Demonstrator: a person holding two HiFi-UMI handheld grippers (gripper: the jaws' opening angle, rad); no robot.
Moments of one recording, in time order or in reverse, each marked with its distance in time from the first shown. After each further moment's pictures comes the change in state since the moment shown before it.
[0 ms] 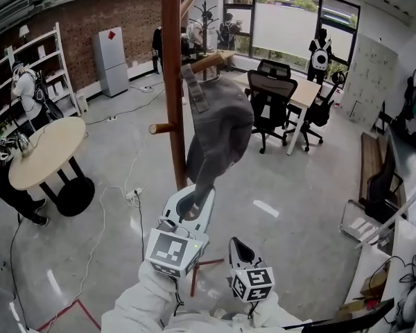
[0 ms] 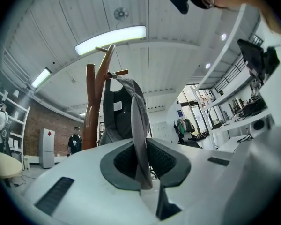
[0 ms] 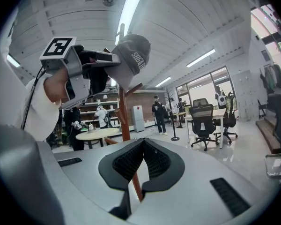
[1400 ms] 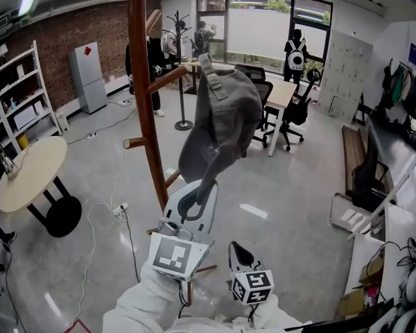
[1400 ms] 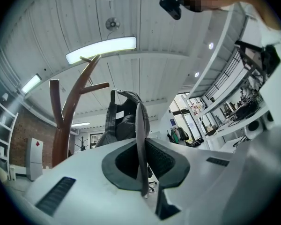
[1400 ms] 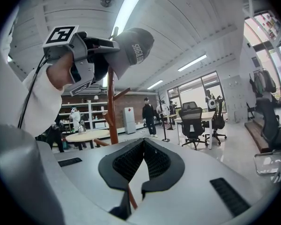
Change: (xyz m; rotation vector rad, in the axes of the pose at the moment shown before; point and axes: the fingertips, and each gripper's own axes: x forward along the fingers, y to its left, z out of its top) left arm 0.028 -0.042 0.051 0.034 -0.147 -0.095; right arm -0.022 -0.034 0.004 0.006 -0.026 -0.116
